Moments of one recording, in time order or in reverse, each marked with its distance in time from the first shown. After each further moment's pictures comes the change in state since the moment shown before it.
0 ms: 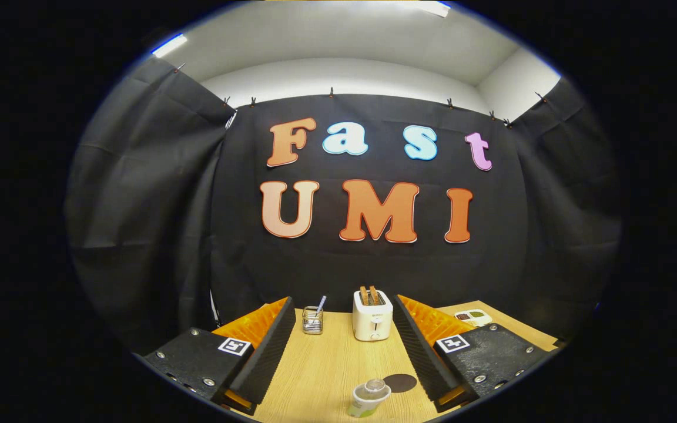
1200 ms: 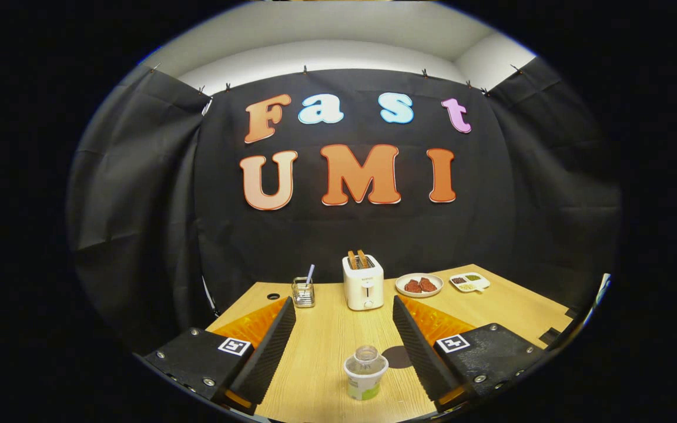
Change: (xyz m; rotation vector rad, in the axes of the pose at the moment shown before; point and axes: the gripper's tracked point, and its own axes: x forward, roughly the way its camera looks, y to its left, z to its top) arm -0.003 -0.031 -0.100 0.074 0.151 -0.065
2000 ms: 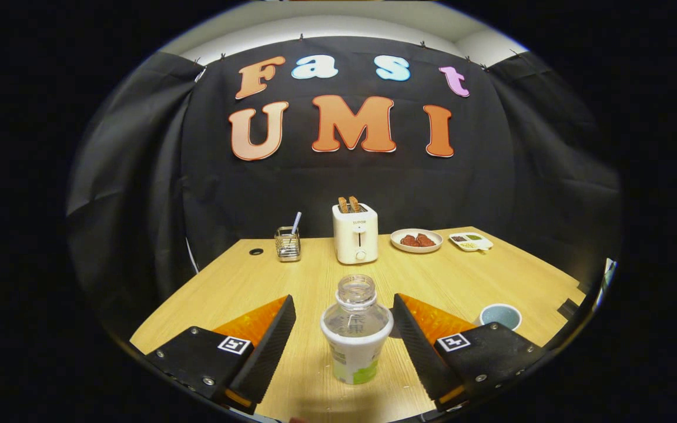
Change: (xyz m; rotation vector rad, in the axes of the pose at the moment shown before) arm 0.040 -0.012 -0.125 -0.035 0.155 -0.031
